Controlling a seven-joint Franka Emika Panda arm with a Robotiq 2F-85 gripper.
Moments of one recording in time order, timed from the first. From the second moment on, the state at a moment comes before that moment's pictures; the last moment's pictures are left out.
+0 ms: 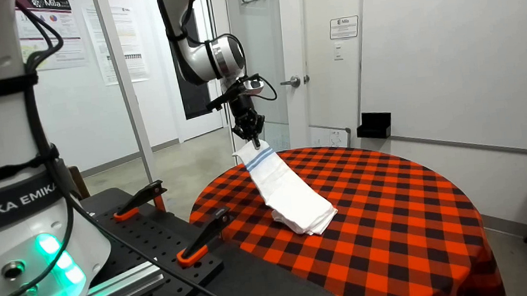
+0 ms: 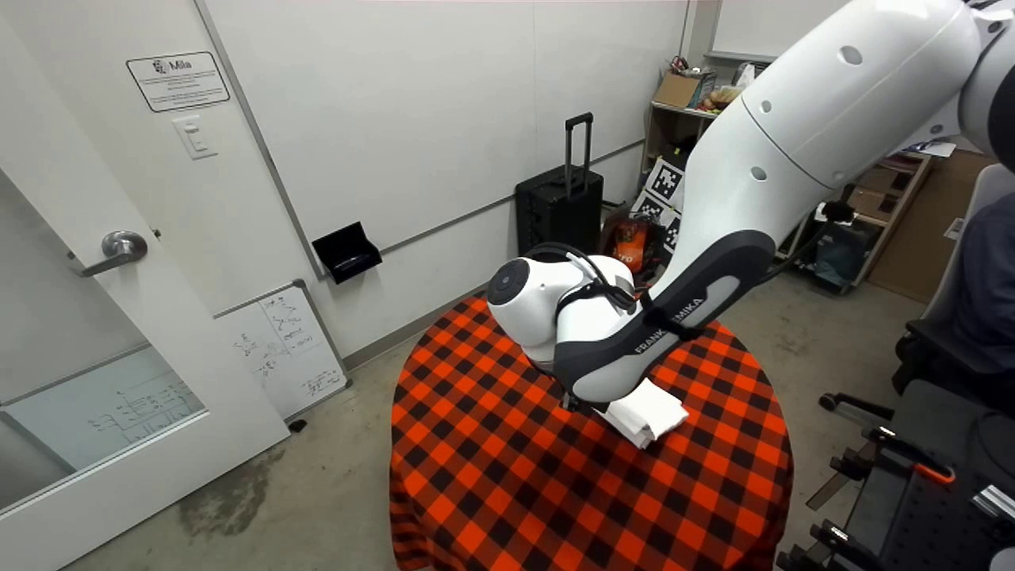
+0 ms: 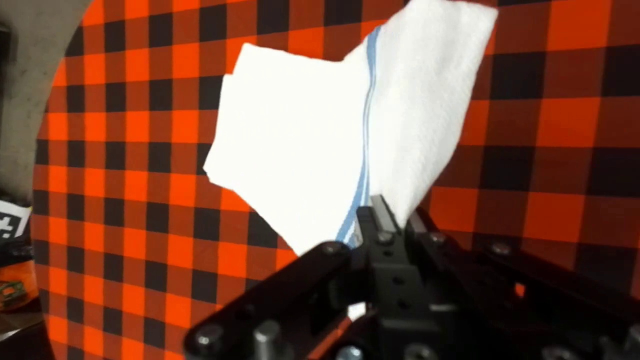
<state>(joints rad) 0.20 0.75 0.11 -1.78 -0.54 2.17 0.53</state>
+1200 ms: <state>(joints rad) 0.08 0.72 0.07 -1.98 0.04 2.67 0.28</state>
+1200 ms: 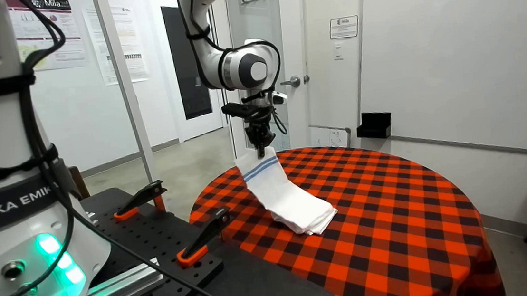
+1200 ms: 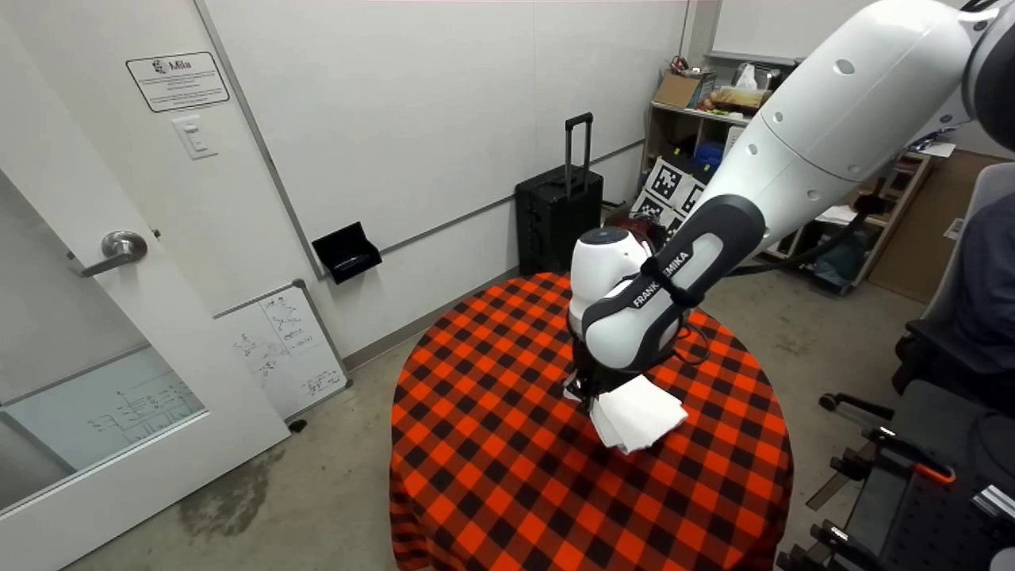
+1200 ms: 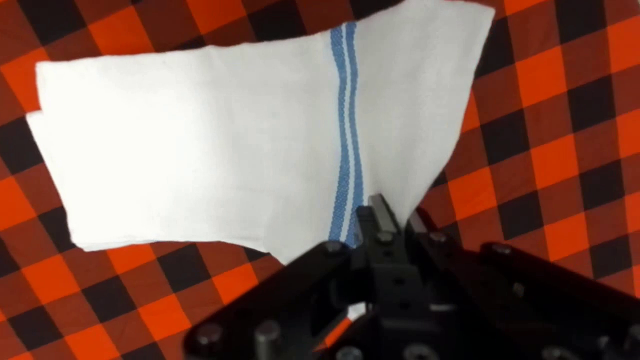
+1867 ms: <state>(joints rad) 0.14 0.63 -0.05 -2.16 0.06 2.88 0.27</state>
